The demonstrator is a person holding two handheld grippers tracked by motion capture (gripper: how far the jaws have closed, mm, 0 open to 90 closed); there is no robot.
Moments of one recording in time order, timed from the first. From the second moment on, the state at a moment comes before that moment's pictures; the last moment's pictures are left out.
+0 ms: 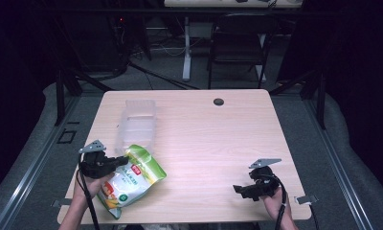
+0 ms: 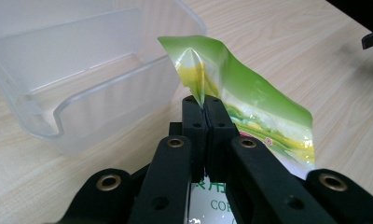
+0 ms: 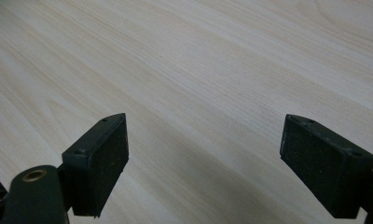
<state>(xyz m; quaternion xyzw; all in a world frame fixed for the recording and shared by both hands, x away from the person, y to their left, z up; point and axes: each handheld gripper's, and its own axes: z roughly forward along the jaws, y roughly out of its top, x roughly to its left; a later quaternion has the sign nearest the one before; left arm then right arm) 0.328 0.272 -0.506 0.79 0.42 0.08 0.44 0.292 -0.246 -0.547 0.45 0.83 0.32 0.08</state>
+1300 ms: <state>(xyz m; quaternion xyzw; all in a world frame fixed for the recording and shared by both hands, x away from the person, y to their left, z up) 0.316 0.295 -0.492 0.72 0.46 0.12 0.51 0.292 -0.245 -0.547 0.45 0.83 0.32 0.08</state>
